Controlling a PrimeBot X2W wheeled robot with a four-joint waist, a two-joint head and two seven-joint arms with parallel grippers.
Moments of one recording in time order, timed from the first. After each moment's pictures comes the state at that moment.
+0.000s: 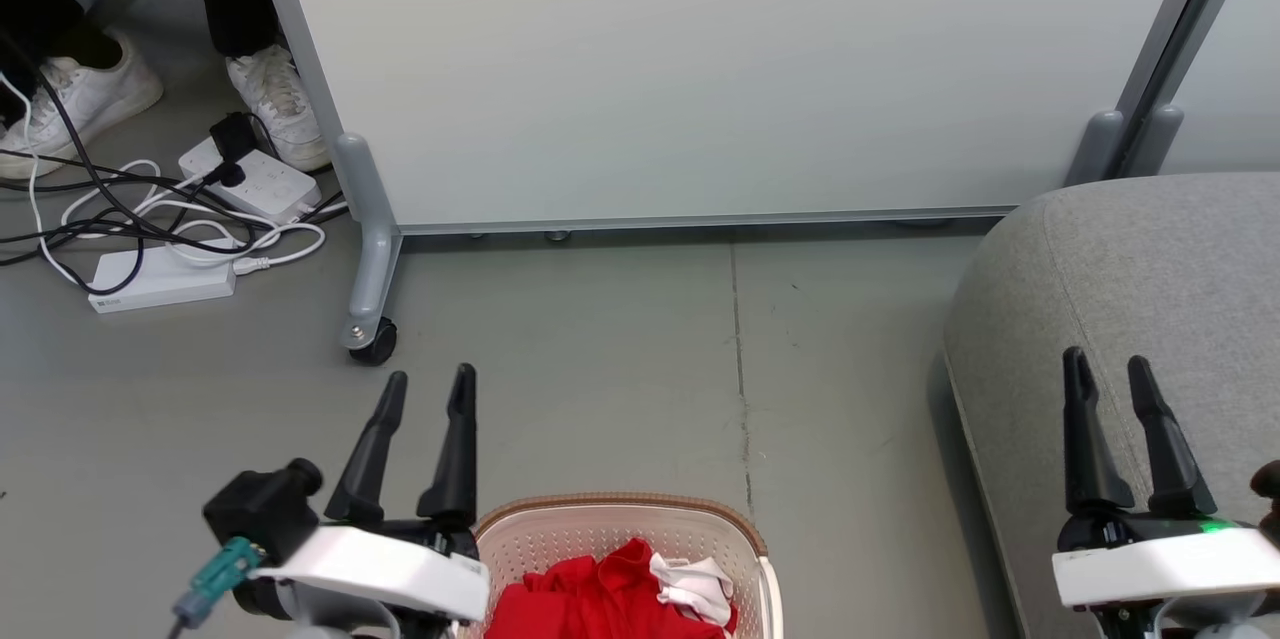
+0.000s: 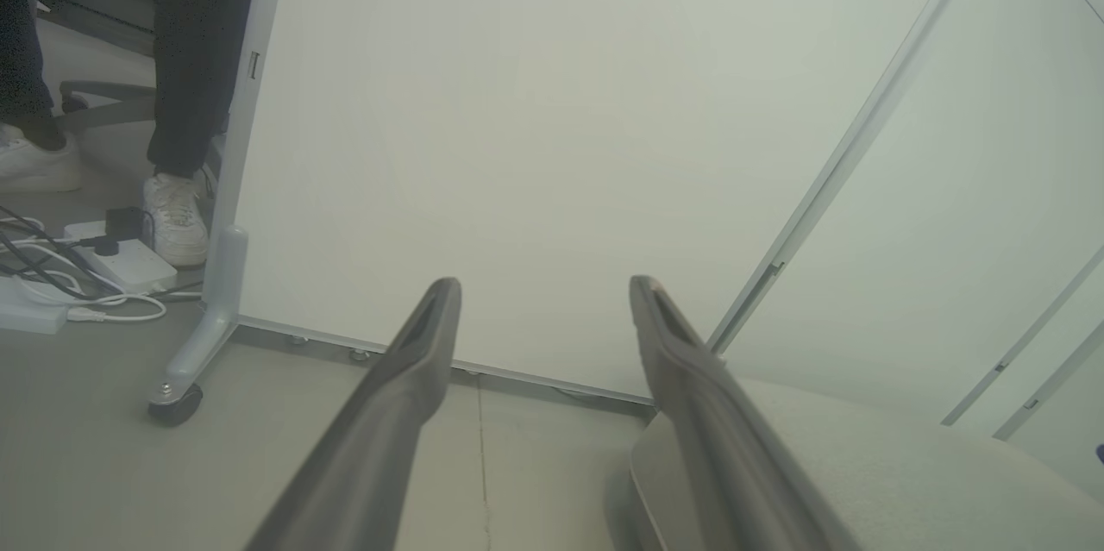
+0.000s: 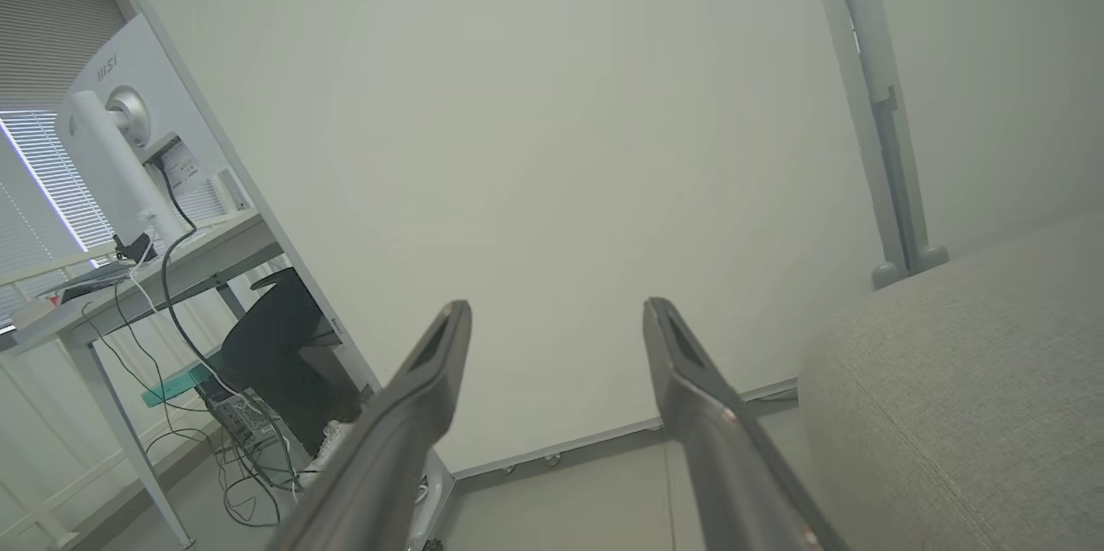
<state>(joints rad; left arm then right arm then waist) -0.04 0.05 -0.19 0.10 -0.58 -0.02 -0.16 -0.01 -0.08 0.01 0.06 0.56 0.13 -0.23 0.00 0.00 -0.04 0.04</state>
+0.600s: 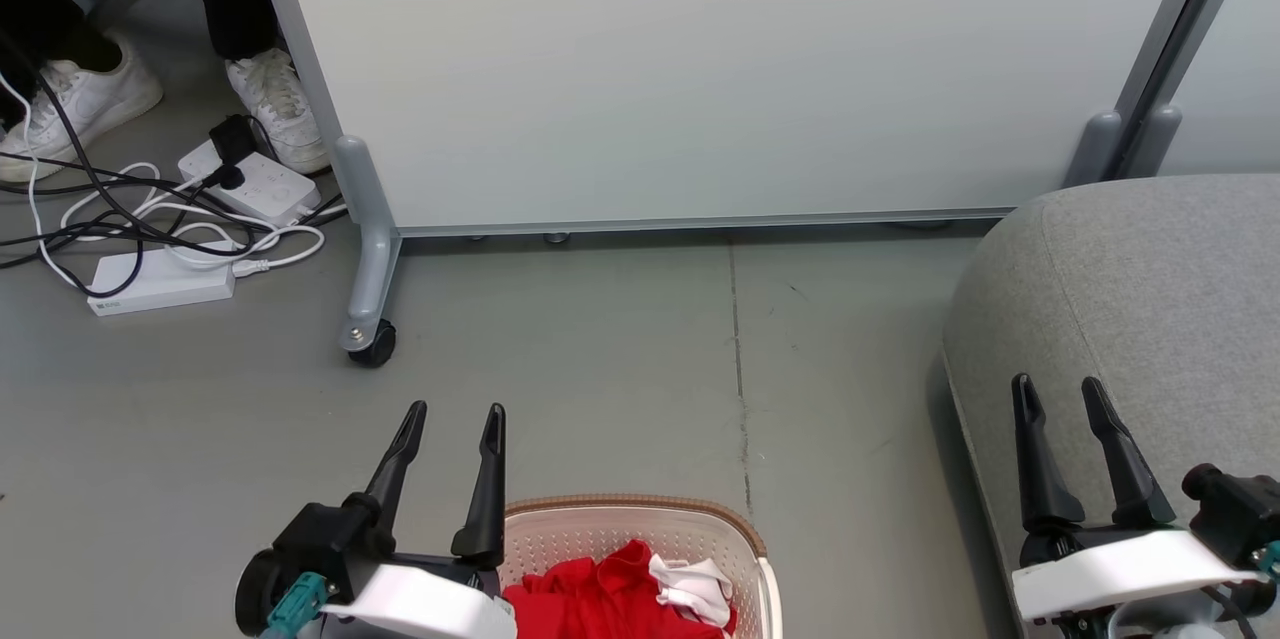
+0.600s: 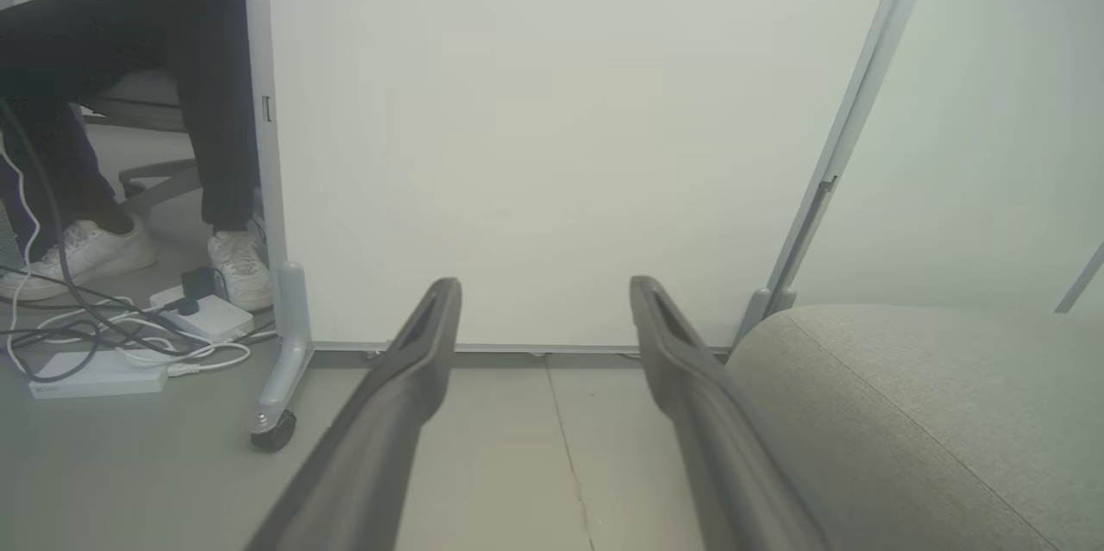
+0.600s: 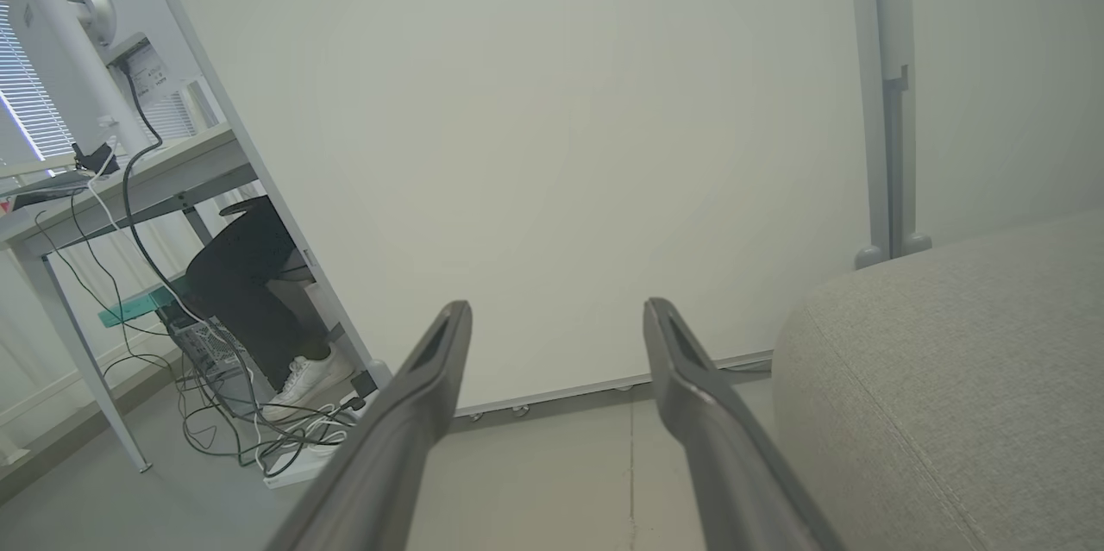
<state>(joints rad) 0.00 0.05 -0.24 0.12 -0.33 0.05 -0.21 -0.04 -0.07 0.04 0.18 0.42 0.13 -0.25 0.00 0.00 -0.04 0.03</state>
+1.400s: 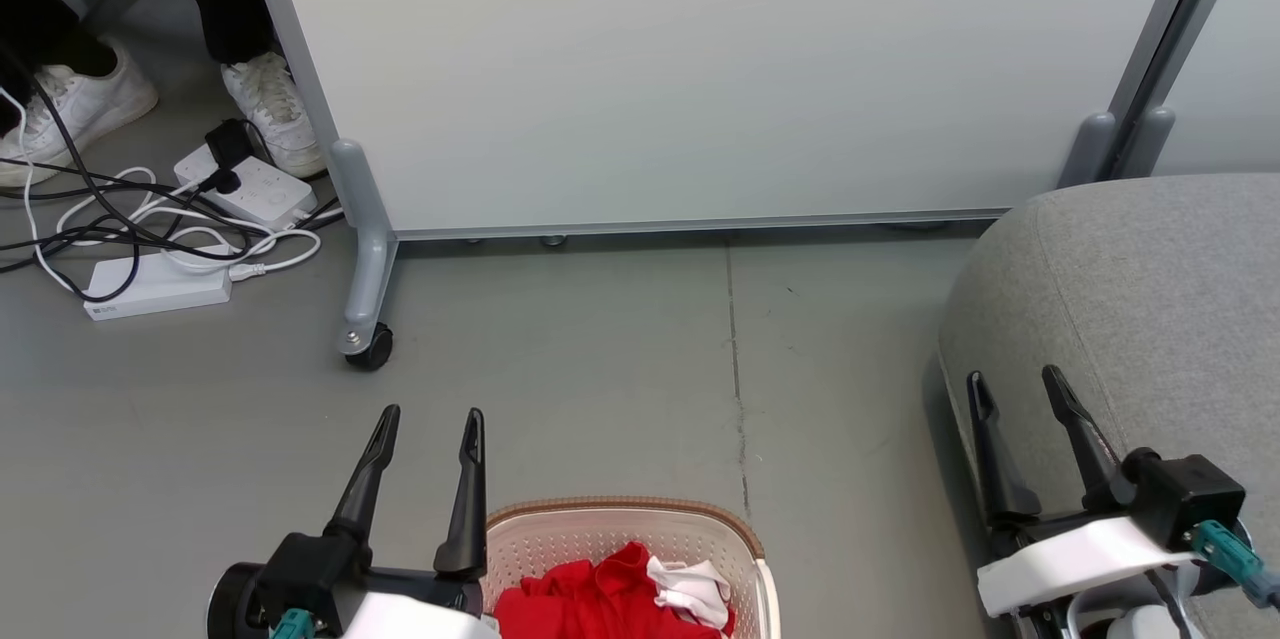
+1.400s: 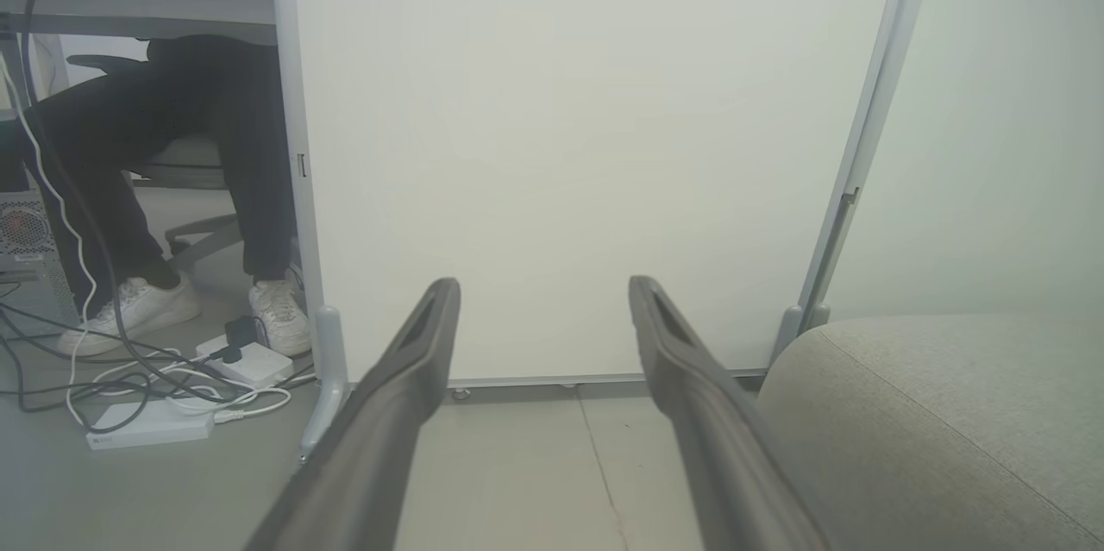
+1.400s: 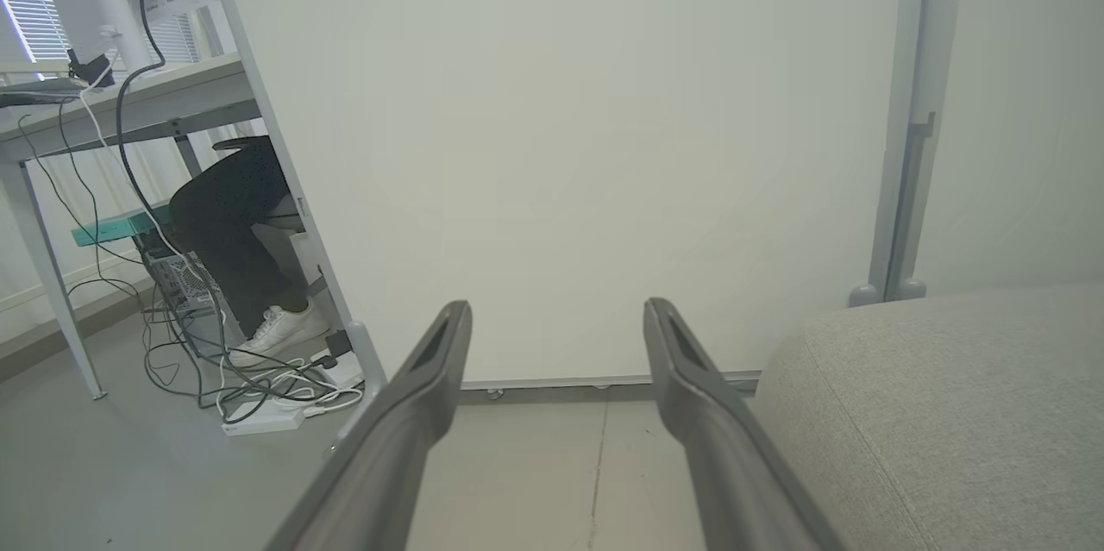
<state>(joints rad) 0.05 0.05 -0.21 0.05 -0.23 0.07 -0.25 -0.09 -0.05 0.07 0.24 0.25 0.13 -0.26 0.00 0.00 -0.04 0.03</state>
